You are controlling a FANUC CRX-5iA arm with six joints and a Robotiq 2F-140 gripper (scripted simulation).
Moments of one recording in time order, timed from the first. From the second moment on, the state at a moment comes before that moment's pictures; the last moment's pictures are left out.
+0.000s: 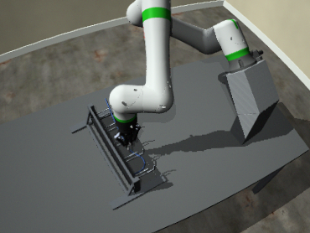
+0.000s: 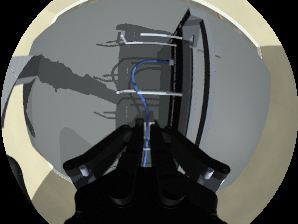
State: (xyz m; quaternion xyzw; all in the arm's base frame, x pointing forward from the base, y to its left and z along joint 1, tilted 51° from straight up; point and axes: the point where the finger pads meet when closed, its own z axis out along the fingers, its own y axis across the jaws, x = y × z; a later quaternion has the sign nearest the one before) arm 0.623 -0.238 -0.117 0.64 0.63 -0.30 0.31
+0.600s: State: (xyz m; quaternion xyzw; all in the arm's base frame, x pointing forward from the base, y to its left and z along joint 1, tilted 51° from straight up) arm 0.631 -0.238 -0.117 0.64 0.63 -0.30 0.31
